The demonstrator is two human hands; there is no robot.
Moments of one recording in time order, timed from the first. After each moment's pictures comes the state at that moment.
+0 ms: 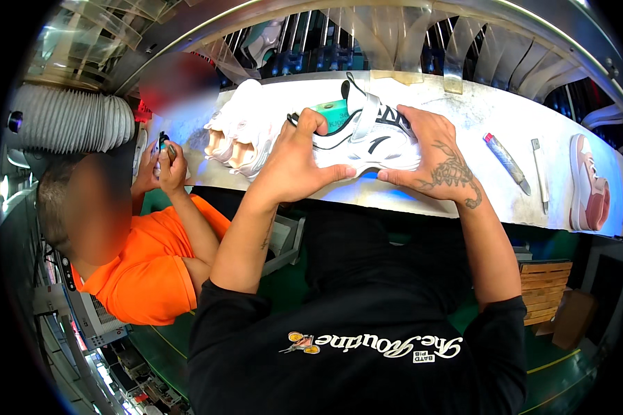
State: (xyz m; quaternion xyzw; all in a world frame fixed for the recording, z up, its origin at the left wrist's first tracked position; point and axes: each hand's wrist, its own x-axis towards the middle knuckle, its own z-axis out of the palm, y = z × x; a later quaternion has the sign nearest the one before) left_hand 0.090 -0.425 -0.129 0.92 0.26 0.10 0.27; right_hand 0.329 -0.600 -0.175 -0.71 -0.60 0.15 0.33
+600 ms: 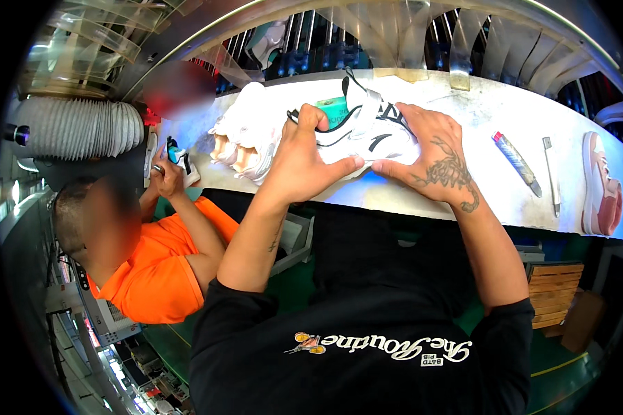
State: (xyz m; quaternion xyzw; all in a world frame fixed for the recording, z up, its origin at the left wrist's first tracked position) left_hand 0.106 -0.429 -0.128 0.91 0.29 0.11 0.26; right_hand 0.317 -0.589 -0.176 -0.75 -0.56 0.12 0.33
